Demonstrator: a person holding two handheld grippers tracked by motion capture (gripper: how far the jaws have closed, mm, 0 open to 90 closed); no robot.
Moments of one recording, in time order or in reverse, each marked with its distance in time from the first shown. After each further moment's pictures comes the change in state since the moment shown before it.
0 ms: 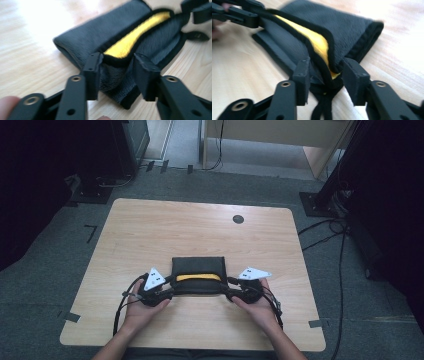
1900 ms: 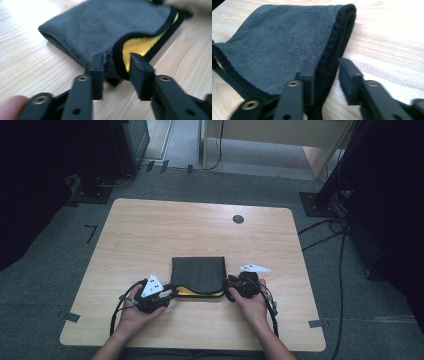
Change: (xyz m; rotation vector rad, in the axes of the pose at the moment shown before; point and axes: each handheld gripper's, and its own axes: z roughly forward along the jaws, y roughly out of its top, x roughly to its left) left arm -0.010 -0.015 -0.004 0.098 -0.065 0.120; right arm -0.008 0.000 0.025 0.046 -0.135 0.290
